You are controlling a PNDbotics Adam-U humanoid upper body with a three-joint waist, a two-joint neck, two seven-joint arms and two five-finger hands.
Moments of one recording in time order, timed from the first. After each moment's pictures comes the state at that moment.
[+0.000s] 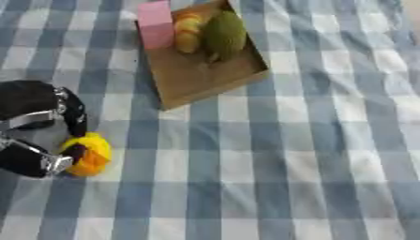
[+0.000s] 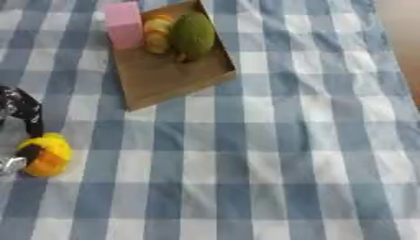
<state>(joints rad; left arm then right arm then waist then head) -0.57 0.97 -0.33 -1.98 -0.51 0.06 -0.65 -0.81 -0.76 0.12 -1.98 0.30 0.30 -0.18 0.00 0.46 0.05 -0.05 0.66</state>
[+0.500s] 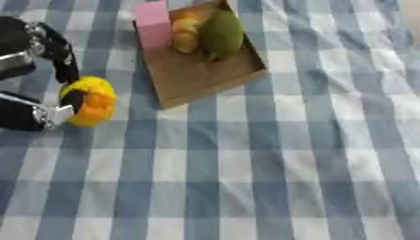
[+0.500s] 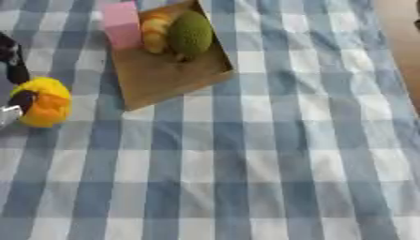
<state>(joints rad) -0.72 0.93 -0.28 -1.98 -0.45 0.08 -0.53 -0.81 -0.76 0.12 -1.98 0.30 0.29 -0.18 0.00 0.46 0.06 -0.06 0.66</state>
